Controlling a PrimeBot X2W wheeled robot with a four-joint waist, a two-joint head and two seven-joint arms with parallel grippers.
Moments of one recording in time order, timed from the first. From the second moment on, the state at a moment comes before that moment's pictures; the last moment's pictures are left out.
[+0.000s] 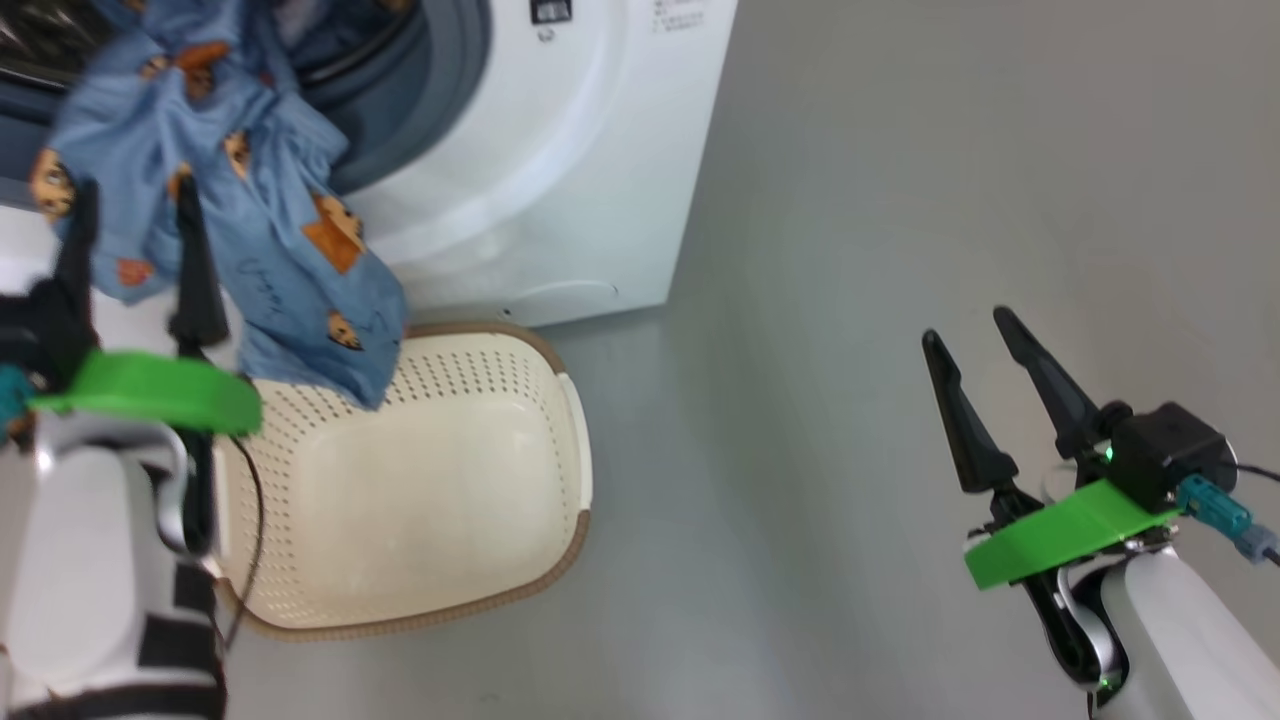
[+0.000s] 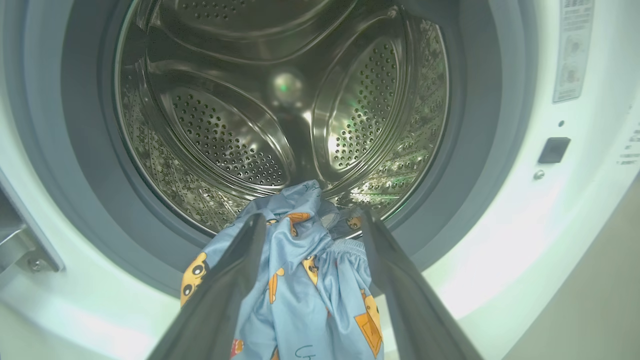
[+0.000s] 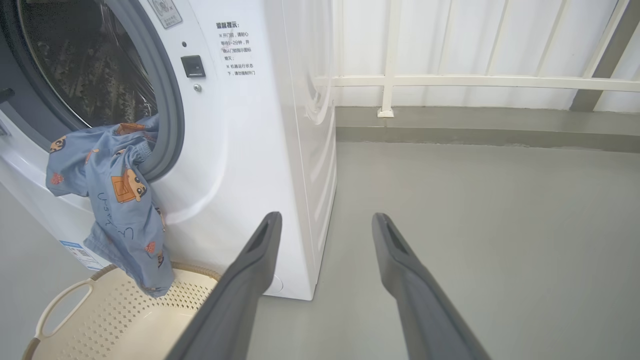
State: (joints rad) left arm -0.71 0.15 0.10 0.60 -0.13 -0.08 -0.26; right arm -0.31 -0.22 0.23 0.22 0.34 0.13 -0.25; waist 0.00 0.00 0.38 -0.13
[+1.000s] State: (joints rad) left arm -0.18 0.07 0.20 0.35 -0.09 -0.11 -0.26; right arm -0.10 -0.24 0.18 0.24 0.33 0.13 -0.25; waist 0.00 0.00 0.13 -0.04
